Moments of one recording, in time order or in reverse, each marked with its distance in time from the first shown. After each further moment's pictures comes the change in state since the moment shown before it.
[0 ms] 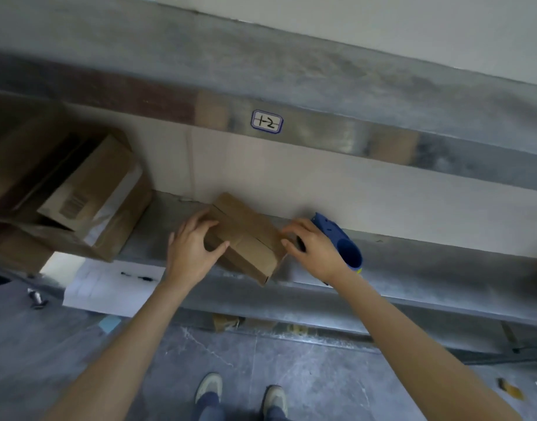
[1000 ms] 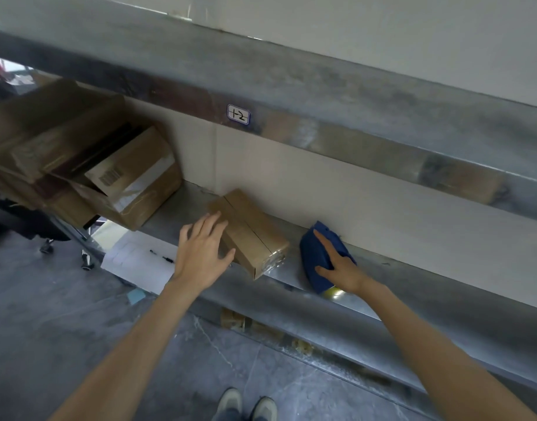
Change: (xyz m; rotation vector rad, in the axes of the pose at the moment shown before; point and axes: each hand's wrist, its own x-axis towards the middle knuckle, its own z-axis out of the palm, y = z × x) left_hand -0.051 0.060 0.000 0.408 0.030 -0.063; right_hand -0.021 0.091 -0.034 0.116 -0.457 0.228
